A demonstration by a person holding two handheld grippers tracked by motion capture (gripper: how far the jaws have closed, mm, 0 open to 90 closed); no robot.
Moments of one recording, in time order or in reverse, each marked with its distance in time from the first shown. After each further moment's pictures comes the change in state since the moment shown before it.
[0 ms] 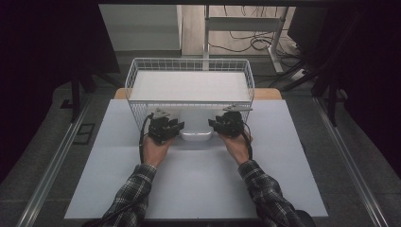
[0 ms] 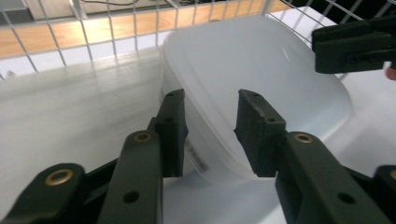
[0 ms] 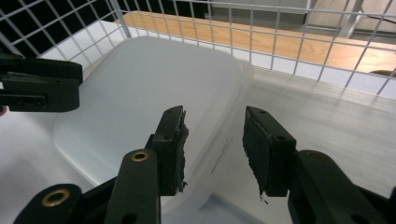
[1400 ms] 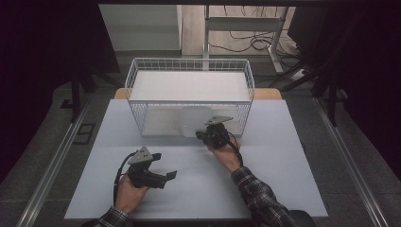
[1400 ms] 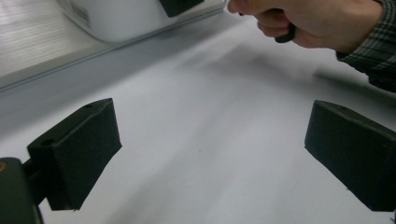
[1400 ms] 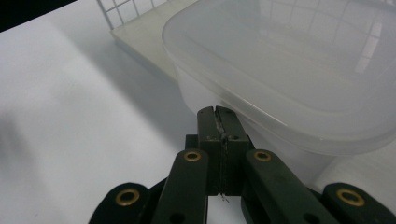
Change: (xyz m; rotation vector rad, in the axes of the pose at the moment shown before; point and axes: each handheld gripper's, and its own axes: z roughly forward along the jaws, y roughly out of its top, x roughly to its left) left arm -0.028 -0.094 -0.095 0.038 -0.276 0.122; right arm 0.042 -0.025 0.024 0.097 0.167 -0.169
